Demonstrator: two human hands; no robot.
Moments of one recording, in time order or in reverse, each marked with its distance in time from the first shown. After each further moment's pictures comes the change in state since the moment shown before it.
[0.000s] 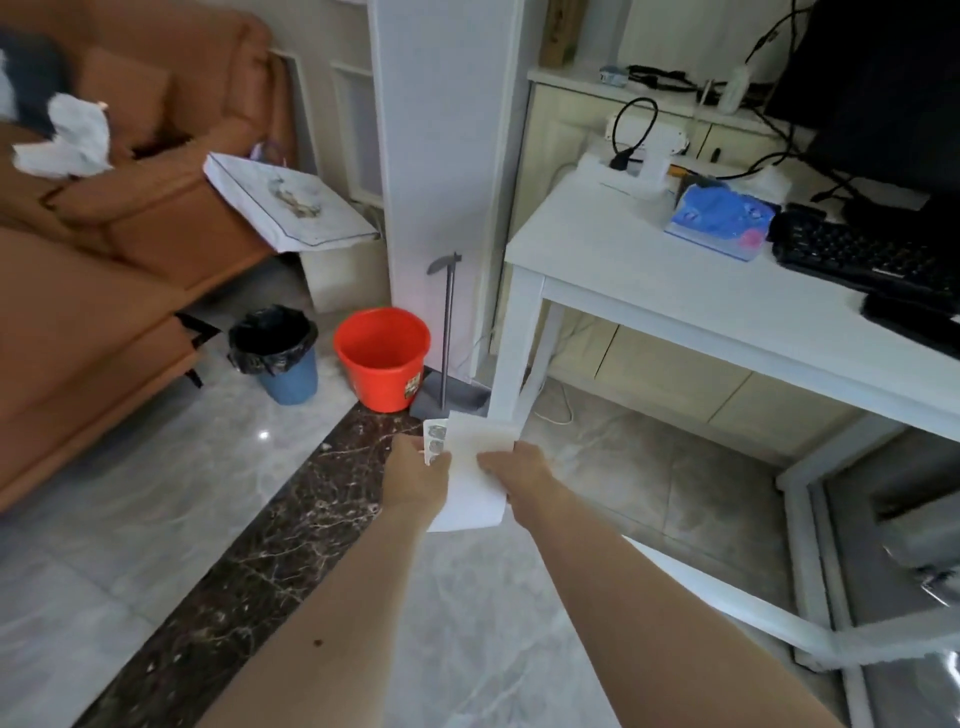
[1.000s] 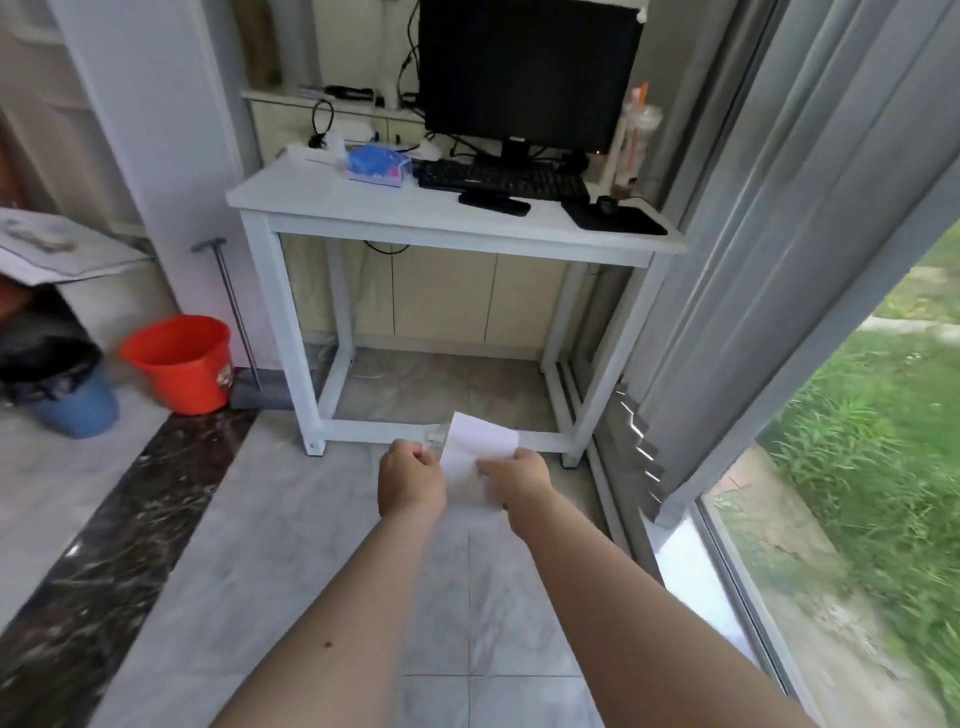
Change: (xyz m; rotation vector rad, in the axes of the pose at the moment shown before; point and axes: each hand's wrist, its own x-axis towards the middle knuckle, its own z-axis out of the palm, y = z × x) left_hand -0.470 -0.077 0.084 0.160 -0.224 0.265; right_hand -0.359 0.290 -0.258 0.248 0.405 -0.052
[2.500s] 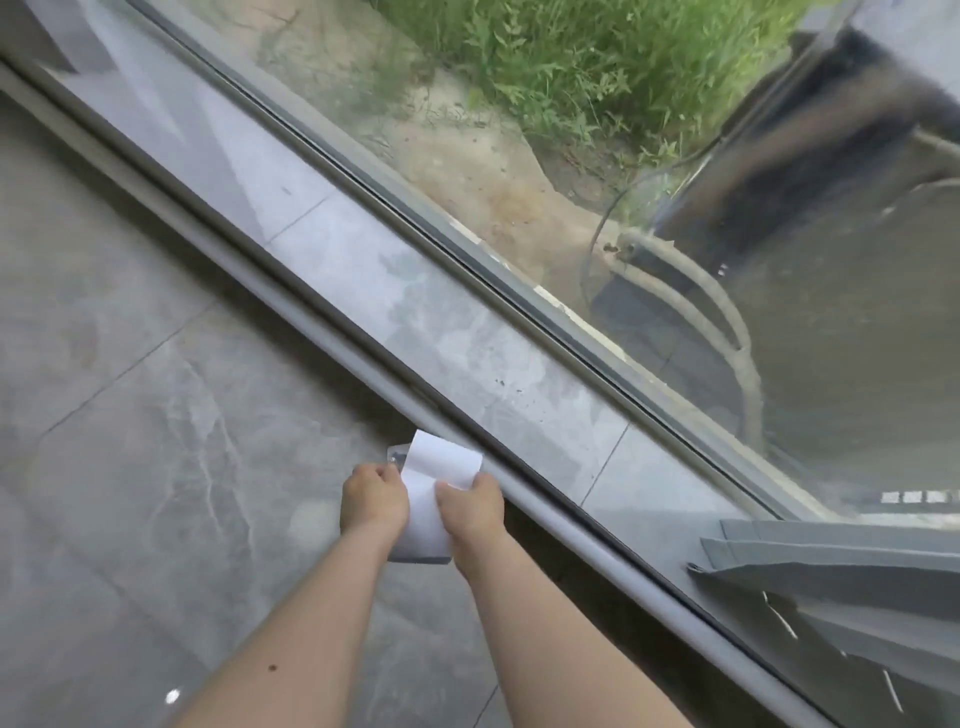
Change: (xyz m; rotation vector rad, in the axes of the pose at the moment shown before) left_hand -0.485 -0.438 0.467 0.678 -0.928 0.021; right_hand -0.101 0.731 -0.333 0.604 0.711 0.665
